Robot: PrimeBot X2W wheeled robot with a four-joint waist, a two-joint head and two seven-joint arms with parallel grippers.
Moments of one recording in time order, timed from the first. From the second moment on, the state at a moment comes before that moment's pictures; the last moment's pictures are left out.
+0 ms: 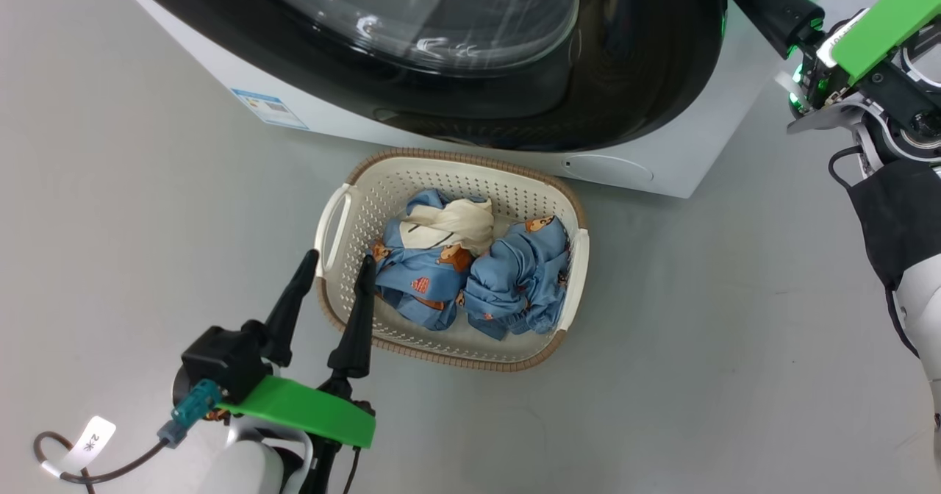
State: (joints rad) left arm -0.26 0.03 -0.28 0.18 -0.39 -0.13 -0.26; right arm -1.00 -0.34 0.26 0.55 1.58 0.13 0.49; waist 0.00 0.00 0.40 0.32
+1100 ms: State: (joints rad) left arm -0.15 0.03 -0.24 0.18 -0.36 -0.13 -0.26; right arm -0.70 -0.25 0.40 0.33 1.58 0.13 0.62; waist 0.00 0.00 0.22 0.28
